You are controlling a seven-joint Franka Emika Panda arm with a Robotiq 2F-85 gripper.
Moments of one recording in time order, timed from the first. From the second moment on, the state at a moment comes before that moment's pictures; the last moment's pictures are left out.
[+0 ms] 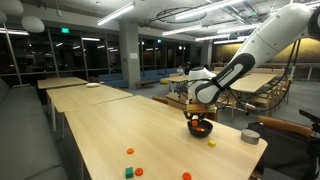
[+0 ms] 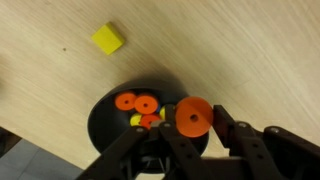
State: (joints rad) arm 0.04 0.13 -0.18 -2.22 -0.33 2.49 1.00
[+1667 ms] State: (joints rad) arm 0.00 0.42 -0.05 -1.78 -0.17 2.27 0.47
